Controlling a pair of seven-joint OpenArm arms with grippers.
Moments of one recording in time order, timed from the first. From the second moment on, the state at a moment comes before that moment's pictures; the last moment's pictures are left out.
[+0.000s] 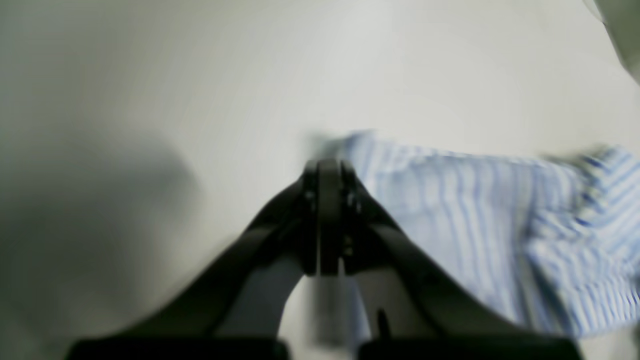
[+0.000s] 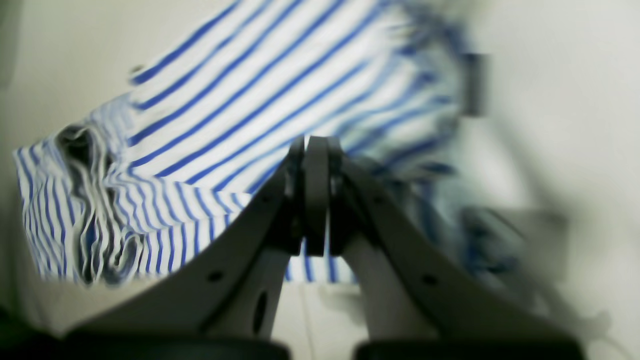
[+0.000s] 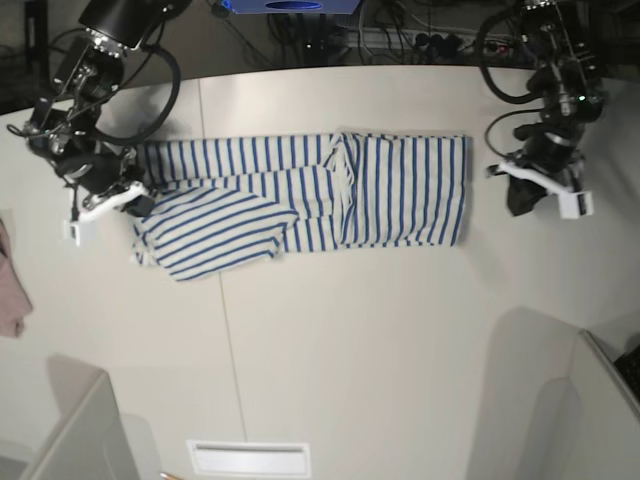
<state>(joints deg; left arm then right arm) 22.2 -13.9 -28.4 106.0 -39.4 -12.0 42.3 -4.1 2.5 32.9 100.1 34.0 16.4 -71.4</state>
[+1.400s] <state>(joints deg) 28.8 -16.4 -54.3 101.0 -41.3 -26.3 43.8 4.3 20.9 11.1 63.4 63.7 23.5 -71.0</state>
